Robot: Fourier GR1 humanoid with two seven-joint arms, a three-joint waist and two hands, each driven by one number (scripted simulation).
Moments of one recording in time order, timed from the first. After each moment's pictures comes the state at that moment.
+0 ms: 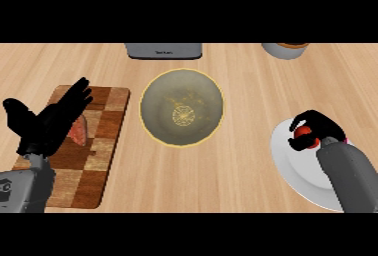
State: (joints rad) left arm -0.23 0.25 0.15 -1.48 0.10 -0.22 0.29; right arm -0.47 -0.34 0.00 -0.84 0.75 0.23 0.37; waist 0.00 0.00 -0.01
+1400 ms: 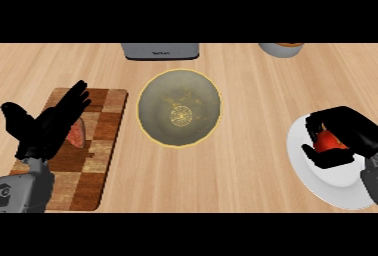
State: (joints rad) left arm -0.21 0.23 0.16 -1.51 0.09 -0.21 0.30; right arm -0.25 -0.58 0.11 -1.43 0.78 0.34 -0.16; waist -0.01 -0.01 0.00
